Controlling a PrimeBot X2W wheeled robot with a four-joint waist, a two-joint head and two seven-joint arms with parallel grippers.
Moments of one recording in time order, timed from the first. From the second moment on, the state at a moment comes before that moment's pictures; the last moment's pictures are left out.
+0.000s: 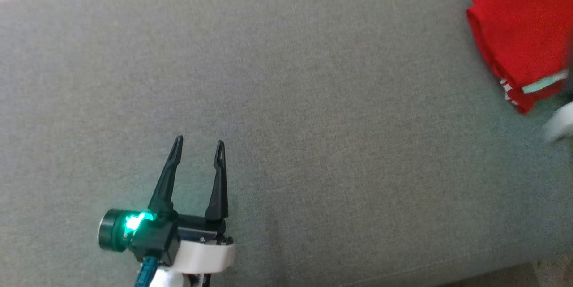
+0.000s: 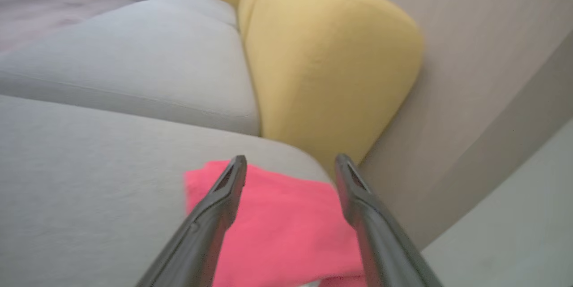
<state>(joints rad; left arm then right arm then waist) -0.03 0.08 -0.32 0.01 -0.11 0.12 -0.25 -0.44 -0.36 -0.19 0.33 -0.07 0.12 -0.05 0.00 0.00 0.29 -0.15</state>
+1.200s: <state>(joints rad) 0.25 0.07 -0.28 -0.03 -0.19 0.13 -0.25 0.24 -0.05 0.06 0.07 0.18 0.12 -0.25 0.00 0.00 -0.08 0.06</state>
